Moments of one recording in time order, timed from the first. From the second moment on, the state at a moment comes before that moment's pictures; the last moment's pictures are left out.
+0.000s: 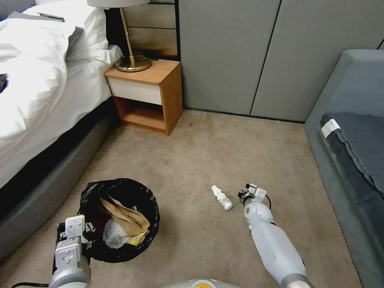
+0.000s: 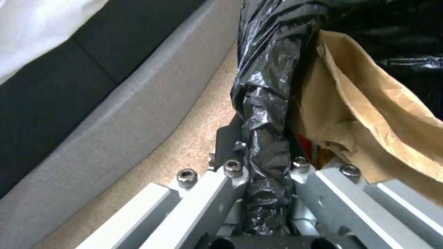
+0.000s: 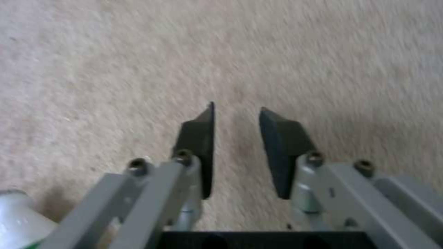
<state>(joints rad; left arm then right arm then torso) 1.87 -1.61 -0.72 -2.38 0.07 0.52 -0.23 -0.88 1.49 0.44 0.95 0.52 -0.19 0.18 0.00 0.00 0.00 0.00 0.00</state>
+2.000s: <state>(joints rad) 1.91 -1.61 -0.71 -2.41 0.10 0.49 -0.23 -1.05 1.36 0.15 1.08 0.07 -0.04 -0.05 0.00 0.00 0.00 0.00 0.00</state>
